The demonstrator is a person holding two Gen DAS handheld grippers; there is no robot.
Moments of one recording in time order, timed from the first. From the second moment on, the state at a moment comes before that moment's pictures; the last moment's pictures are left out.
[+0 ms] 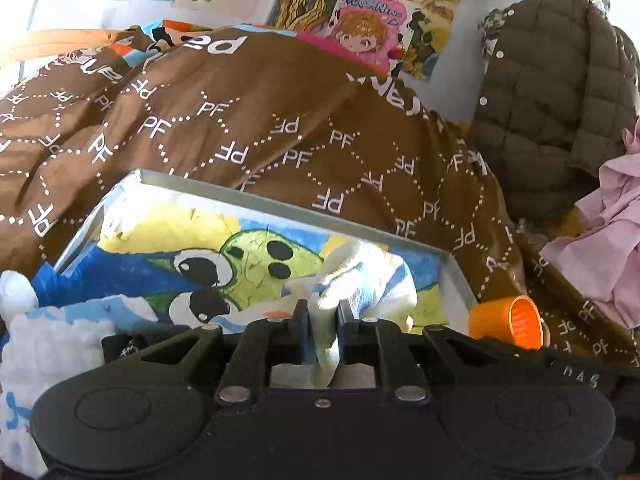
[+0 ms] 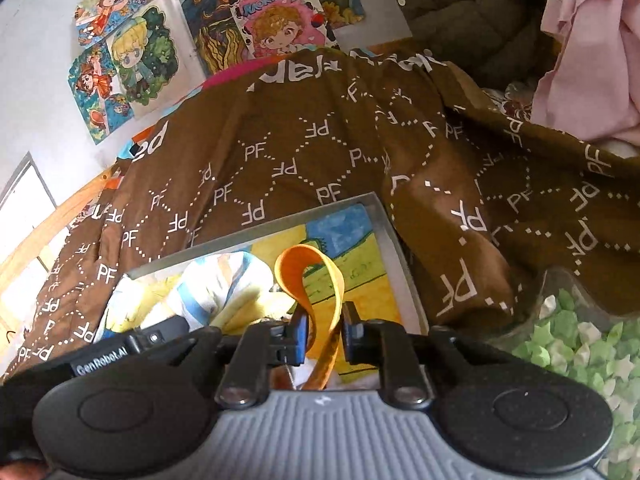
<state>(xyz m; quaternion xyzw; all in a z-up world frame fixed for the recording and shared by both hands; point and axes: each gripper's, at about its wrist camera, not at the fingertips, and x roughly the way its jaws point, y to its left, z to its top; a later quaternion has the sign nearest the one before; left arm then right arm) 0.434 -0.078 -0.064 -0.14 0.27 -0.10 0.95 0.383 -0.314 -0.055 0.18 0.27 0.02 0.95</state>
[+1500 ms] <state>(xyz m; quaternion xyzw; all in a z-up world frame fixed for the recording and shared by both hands) 0.274 -0.045 0.073 -0.12 0.14 -0.05 0.98 0.239 -0.314 0.078 0.11 0.08 0.02 0.99</state>
